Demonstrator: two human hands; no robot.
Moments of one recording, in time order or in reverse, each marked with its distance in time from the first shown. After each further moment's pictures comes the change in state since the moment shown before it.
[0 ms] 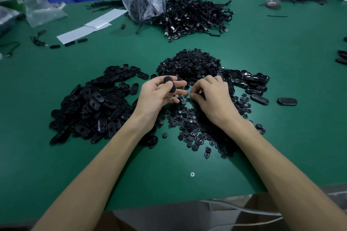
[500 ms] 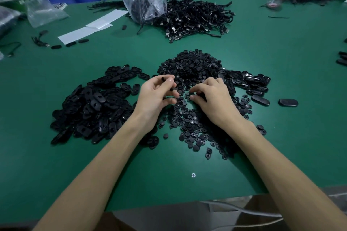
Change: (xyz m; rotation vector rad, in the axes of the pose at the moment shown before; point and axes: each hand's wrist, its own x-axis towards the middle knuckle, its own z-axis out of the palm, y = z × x) left_hand 0.001 0.003 0.000 -0.110 0.086 -0.053; right_hand 0.002 0.002 0.002 -0.018 -0.046 0.016
